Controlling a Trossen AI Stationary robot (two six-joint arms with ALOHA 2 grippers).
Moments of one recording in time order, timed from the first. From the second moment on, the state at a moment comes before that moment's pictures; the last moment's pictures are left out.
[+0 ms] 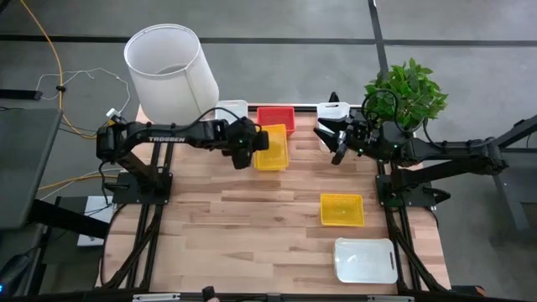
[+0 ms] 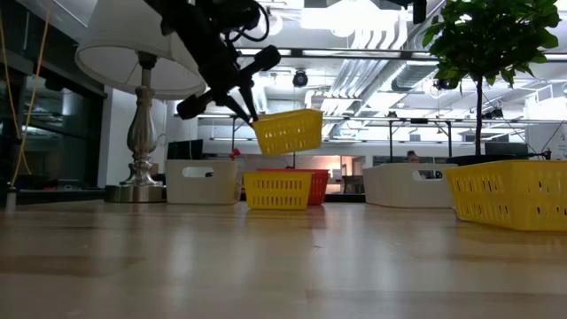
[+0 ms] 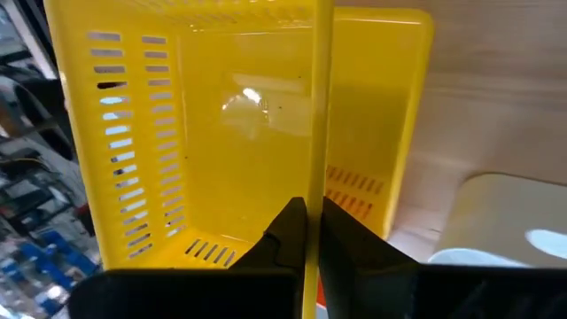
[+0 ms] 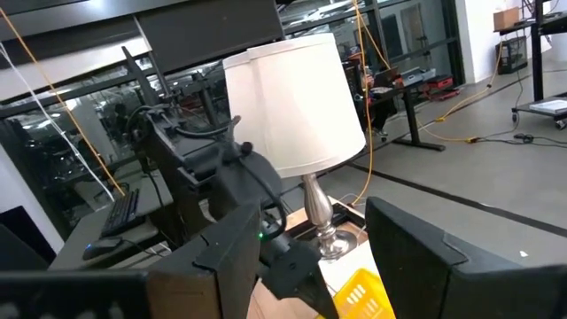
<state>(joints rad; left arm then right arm) 0.37 1.56 1.13 -0.47 -0.15 1.87 -0.03 0.90 0.80 0.19 0.38 0.27</state>
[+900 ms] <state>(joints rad) 0.41 1.65 1.13 -0.39 -0.10 1.80 -0.03 0.90 0.80 0.19 0.38 0.28</state>
